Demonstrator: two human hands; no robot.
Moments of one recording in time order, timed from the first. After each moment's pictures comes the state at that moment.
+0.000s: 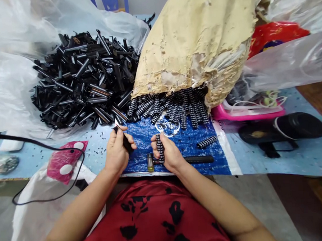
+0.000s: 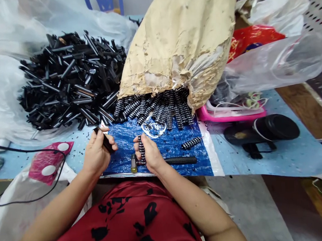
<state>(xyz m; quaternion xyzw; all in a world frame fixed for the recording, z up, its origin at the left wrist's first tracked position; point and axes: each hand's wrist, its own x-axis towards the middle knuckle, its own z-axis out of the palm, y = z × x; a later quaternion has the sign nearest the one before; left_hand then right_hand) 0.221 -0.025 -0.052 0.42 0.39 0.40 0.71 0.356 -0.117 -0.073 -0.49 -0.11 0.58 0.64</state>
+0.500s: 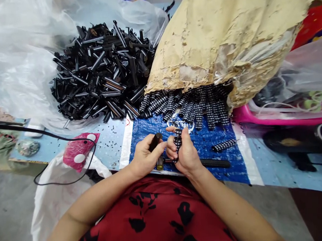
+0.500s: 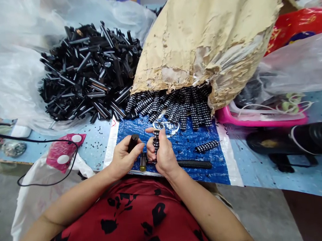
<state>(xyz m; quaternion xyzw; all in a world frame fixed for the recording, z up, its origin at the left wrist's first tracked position) 0.225 -0.055 -0.058 0.67 0.35 0.30 0.59 0.358 -0.119 -0.061 -0.47 -0.10 0.54 0.69</state>
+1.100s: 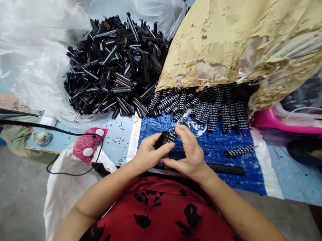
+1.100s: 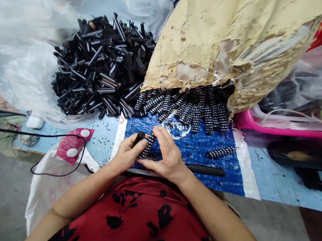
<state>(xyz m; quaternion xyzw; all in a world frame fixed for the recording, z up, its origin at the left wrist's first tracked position) 0.215 -0.041 -0.048 0.63 0.35 0.23 0.66 0.381 -0.138 -0.083 -0.60 -0.68 0.02 0.41</state>
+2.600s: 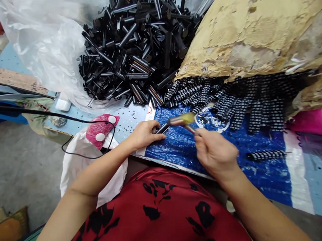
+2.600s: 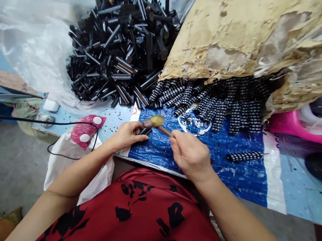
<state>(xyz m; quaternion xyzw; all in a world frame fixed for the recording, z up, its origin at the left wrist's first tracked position) 0.170 0.017 -0.075 0.79 0.40 0.04 0.46 0.385 -0.137 -0.067 -0.64 -0.70 -0.12 0.29</state>
